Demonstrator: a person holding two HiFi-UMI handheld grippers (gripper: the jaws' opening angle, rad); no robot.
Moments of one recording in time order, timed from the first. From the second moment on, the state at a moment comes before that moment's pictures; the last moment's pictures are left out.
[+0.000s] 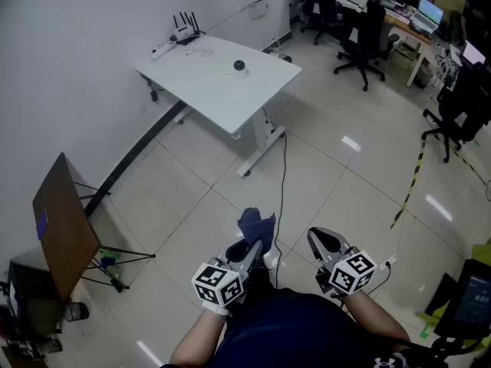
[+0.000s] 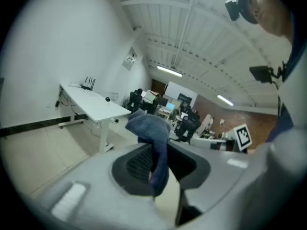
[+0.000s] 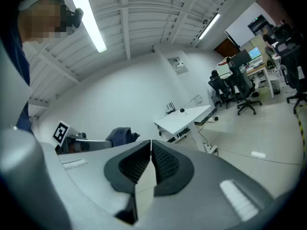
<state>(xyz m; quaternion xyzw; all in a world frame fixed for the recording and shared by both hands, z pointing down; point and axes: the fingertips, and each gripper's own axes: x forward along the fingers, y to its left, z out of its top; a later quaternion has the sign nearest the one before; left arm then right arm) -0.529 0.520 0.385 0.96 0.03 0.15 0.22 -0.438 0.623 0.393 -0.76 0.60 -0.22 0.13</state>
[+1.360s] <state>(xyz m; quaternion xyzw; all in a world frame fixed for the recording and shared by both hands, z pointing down) -0.143 0.288 0.289 0.90 0.28 0.03 0.34 -0.112 0.267 0.296 -0.42 0.80 -0.30 0.32</state>
